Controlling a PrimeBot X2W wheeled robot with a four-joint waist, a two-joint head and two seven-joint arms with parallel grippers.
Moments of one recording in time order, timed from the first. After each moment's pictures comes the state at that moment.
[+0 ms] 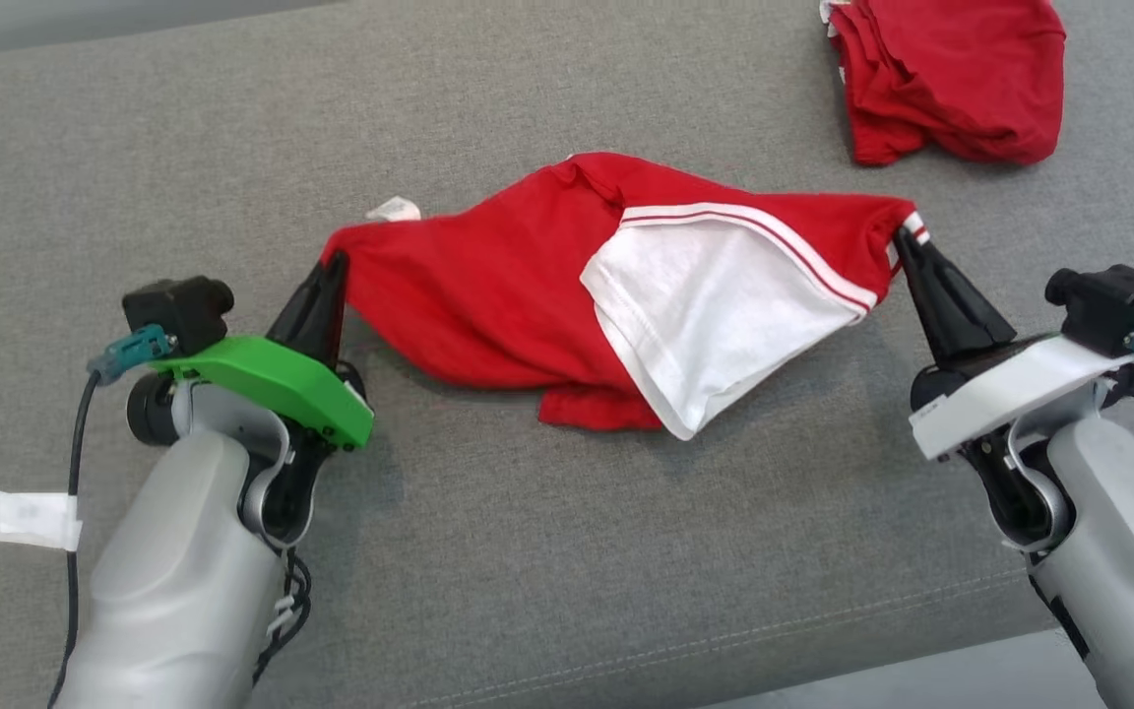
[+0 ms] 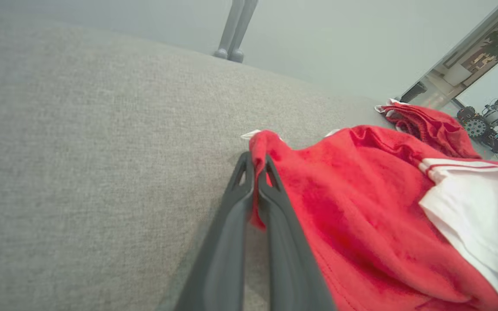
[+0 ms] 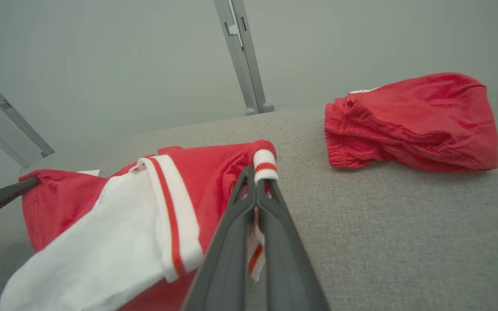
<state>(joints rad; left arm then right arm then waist) -0.57 0.09 -0.40 0.66 -0.76 -0.12 -0.16 -0.36 -0.33 0.43 0.34 0.61 0.12 -0.25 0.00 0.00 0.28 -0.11</state>
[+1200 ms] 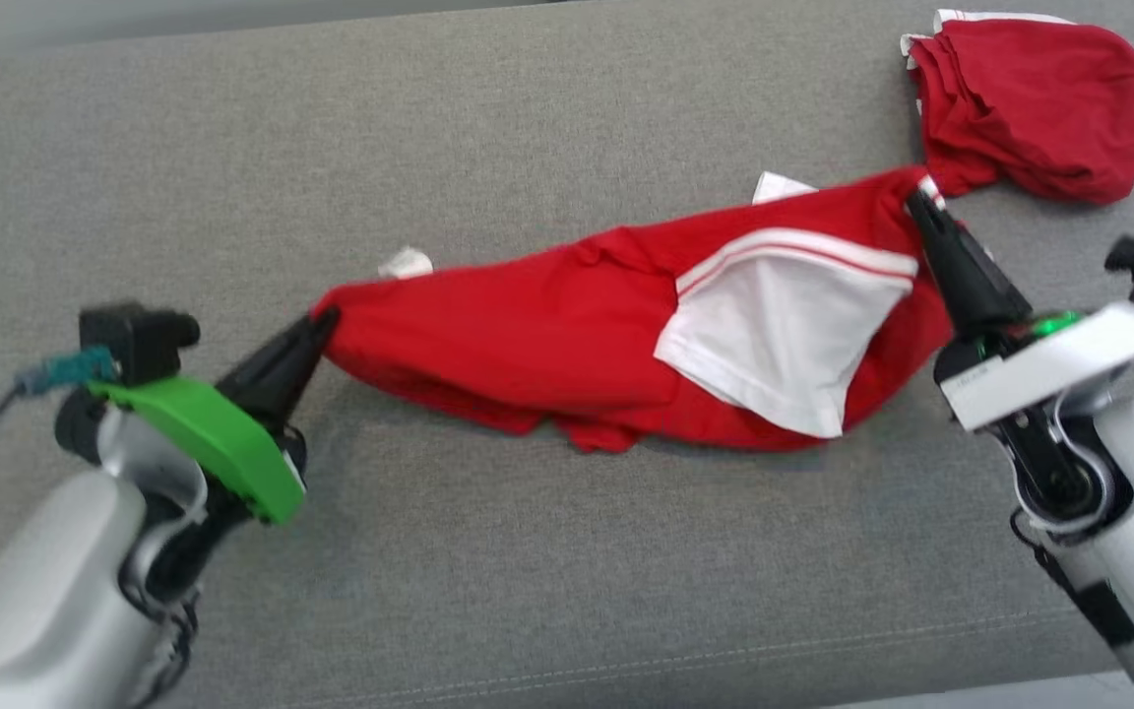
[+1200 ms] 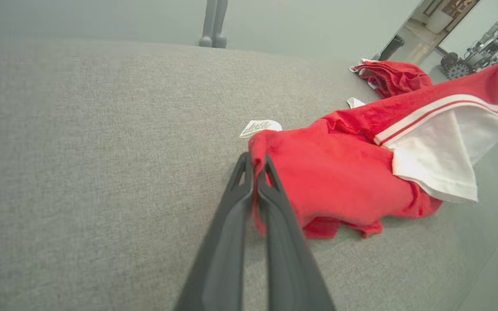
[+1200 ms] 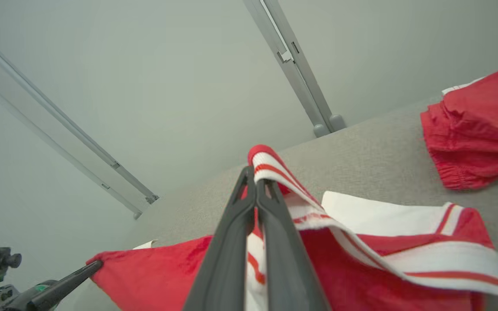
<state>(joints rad) -0.38 0.38 -0.55 0.22 -0.89 -0.13 -0.02 -0.28 -0.40 0.41 0.11 0.98 0.12 -0.19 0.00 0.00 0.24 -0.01</state>
